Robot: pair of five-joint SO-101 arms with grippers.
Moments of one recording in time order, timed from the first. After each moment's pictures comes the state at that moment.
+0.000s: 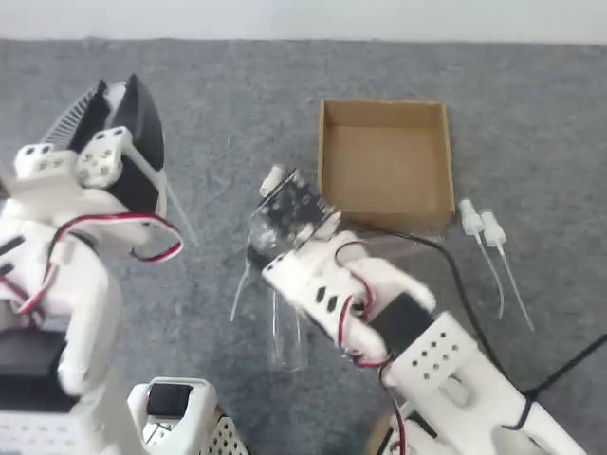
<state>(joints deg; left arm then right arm) -3.5 -48.1 1.6 67.7 21.0 -46.9 -48.1 48.5 40.7 5.0</state>
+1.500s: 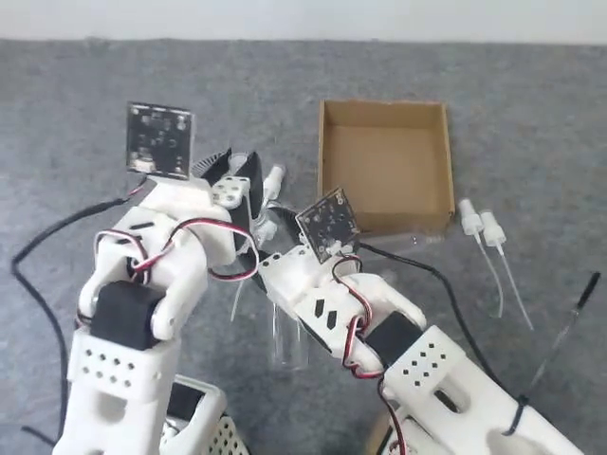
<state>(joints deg) 10.0 -53.7 34.2 62.1 12.7 -46.7 -51.3 64.8 13.1 -8.7</state>
